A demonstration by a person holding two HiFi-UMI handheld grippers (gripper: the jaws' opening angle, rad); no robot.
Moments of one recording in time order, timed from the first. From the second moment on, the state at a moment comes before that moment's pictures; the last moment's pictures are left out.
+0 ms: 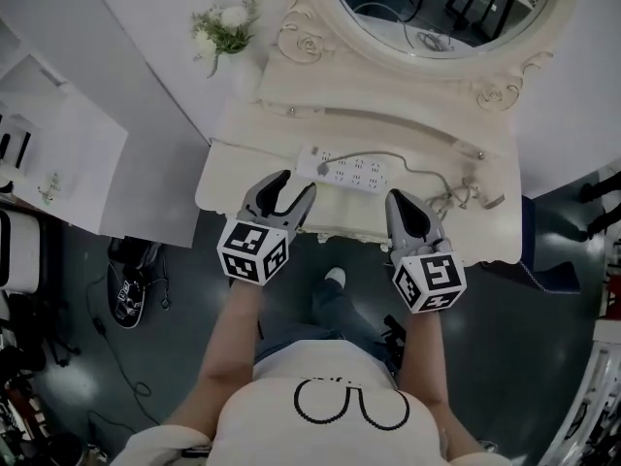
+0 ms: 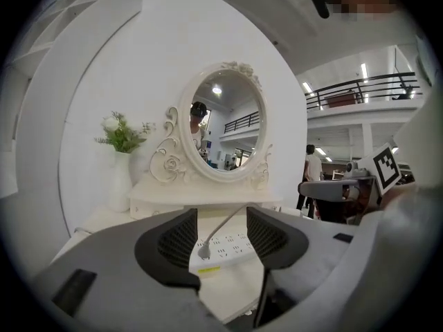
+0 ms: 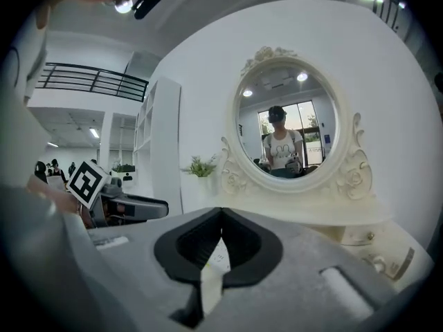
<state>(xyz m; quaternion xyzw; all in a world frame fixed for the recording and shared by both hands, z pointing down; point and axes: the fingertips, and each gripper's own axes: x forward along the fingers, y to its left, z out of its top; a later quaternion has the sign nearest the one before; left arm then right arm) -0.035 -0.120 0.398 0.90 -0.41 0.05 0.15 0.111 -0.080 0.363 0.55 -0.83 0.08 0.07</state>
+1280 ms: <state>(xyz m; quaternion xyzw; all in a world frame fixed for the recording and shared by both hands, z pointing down) 0.030 -0.209 0.536 0.90 -0.35 0.23 0.13 0.112 -0.199 0.523 0.49 -0.82 0.17 0.24</state>
